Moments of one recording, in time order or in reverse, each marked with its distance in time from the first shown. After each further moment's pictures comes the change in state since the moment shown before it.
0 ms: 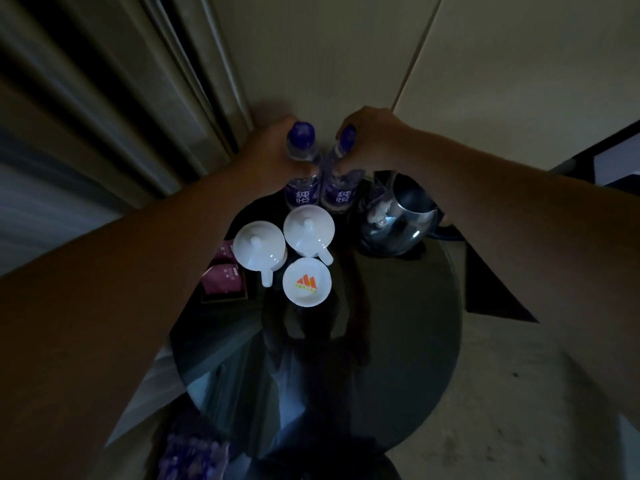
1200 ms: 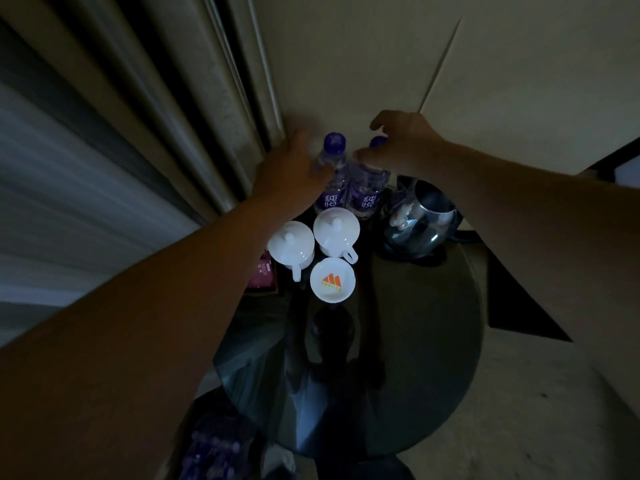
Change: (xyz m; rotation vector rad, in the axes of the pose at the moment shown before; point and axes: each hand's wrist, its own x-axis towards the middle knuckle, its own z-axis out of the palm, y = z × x) left_hand -0.052 0.022 -0.008 0.301 0.225 -0.081; right_hand -0.028 -0.010 -0.006 0.088 0.153 0.032
